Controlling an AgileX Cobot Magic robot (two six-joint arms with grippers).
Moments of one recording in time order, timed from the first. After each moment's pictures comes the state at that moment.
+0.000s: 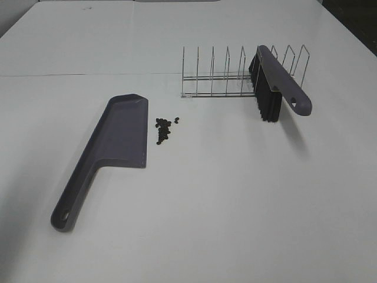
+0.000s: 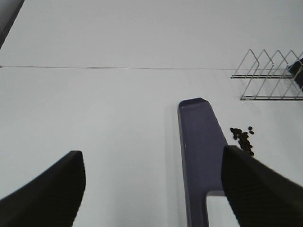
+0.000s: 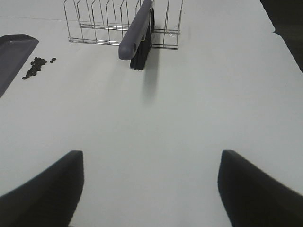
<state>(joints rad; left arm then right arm) -0.02 0.87 -0.66 -0.32 0.38 0.18 -0.07 0.00 -0.51 0.14 1.08 -0.14</state>
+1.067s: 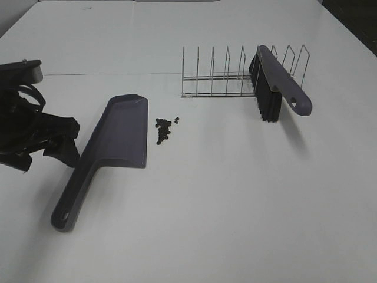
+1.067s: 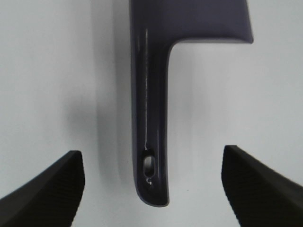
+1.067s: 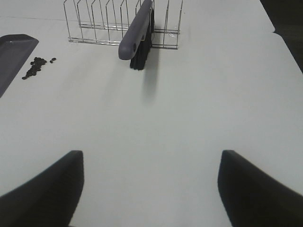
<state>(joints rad) -0.28 1.65 -0.92 -0.22 0.70 -0.09 -0.07 0.00 -0.51 0.14 1.08 -0.14</state>
